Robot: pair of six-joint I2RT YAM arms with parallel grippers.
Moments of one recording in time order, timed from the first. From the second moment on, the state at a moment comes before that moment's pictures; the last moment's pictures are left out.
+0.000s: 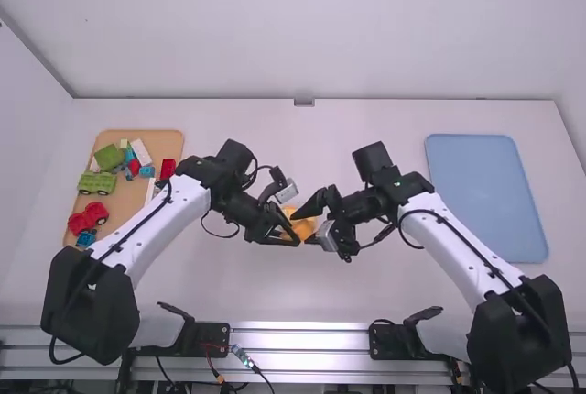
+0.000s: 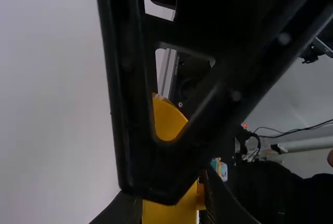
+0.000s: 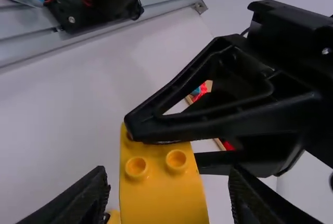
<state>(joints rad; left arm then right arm) -0.36 1.45 1.06 -1.06 1.10 0.58 0.42 1.38 0.96 -0.77 -1.11 -2.04</state>
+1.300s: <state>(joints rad) -0.36 1.45 1.06 -1.02 1.05 0.58 0.43 1.38 0.96 -0.80 -1.14 -2.06</state>
